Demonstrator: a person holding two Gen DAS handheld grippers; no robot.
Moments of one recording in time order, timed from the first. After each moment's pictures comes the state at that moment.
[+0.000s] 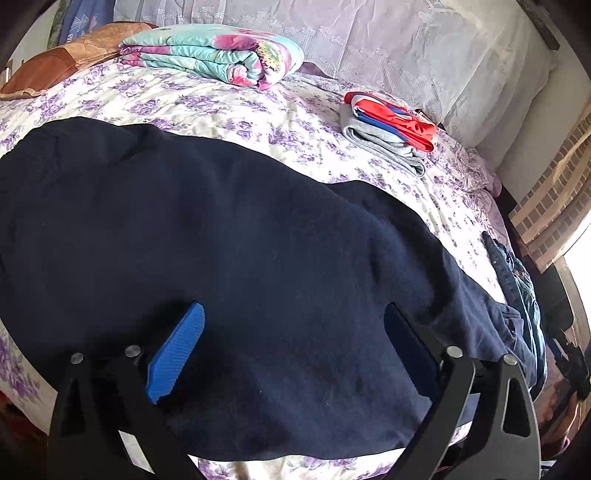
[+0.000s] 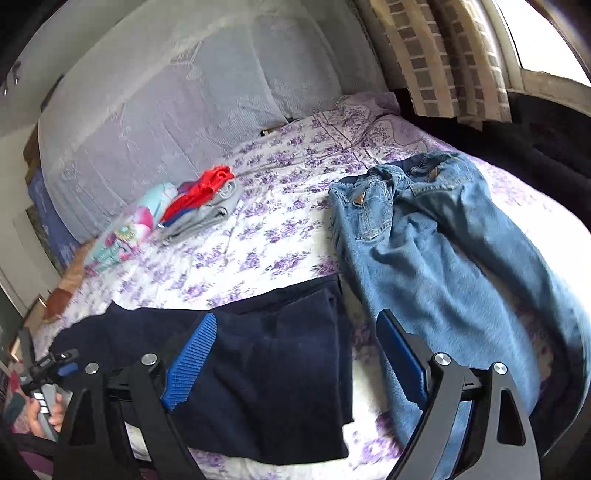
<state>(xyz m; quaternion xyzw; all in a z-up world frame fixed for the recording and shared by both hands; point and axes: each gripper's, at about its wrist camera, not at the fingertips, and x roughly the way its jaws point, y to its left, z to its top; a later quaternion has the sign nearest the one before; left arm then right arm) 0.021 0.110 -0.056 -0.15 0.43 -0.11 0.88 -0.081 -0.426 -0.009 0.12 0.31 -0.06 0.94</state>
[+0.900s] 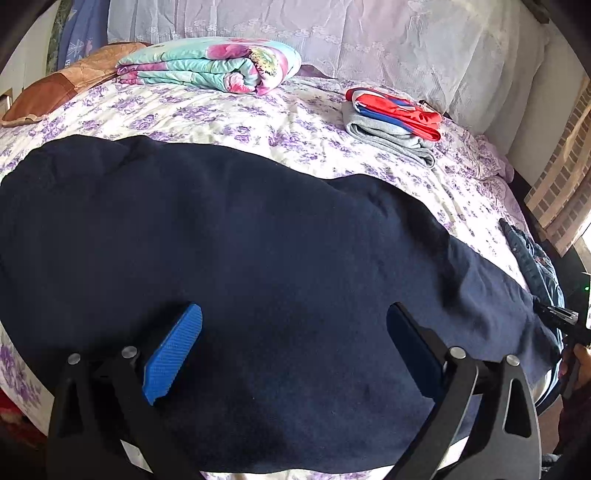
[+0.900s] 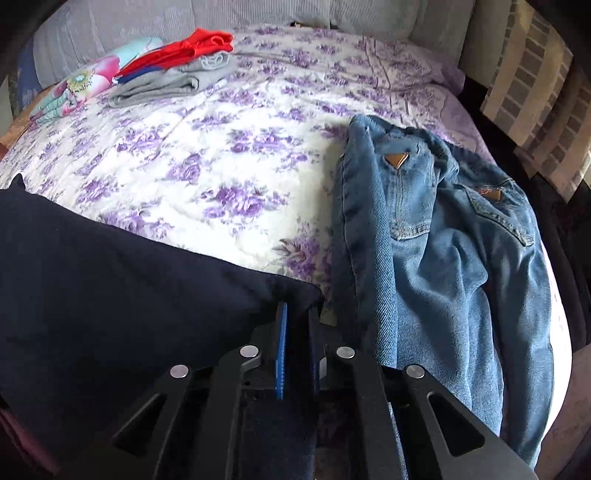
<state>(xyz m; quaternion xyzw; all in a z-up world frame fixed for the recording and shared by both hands) 0.020 0.094 -0.062 -0.11 0.42 -0.09 0.90 0.024 -0.418 -0.061 -0.05 0.45 -0.09 0.89</state>
